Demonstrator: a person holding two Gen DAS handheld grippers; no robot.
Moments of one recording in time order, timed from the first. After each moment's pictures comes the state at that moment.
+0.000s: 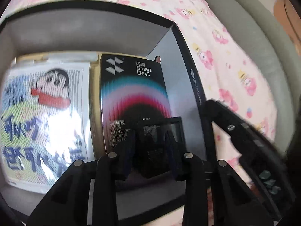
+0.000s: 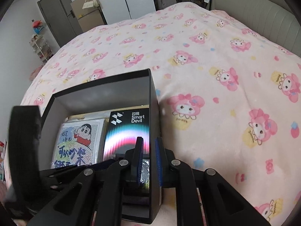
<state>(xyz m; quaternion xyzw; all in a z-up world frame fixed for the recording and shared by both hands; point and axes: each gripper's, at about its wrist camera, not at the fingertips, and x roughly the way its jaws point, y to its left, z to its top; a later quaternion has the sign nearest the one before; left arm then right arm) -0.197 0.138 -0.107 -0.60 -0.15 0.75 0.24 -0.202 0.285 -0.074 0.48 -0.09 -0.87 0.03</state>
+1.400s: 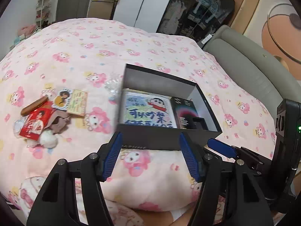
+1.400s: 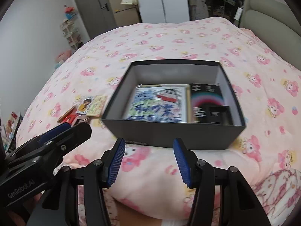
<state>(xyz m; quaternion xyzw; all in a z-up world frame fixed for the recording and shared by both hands) -0.035 -0.045 0.005 -0.41 -0.13 0.89 0.13 -0.051 0.121 -0.019 0.45 -0.04 -0.88 0.13</state>
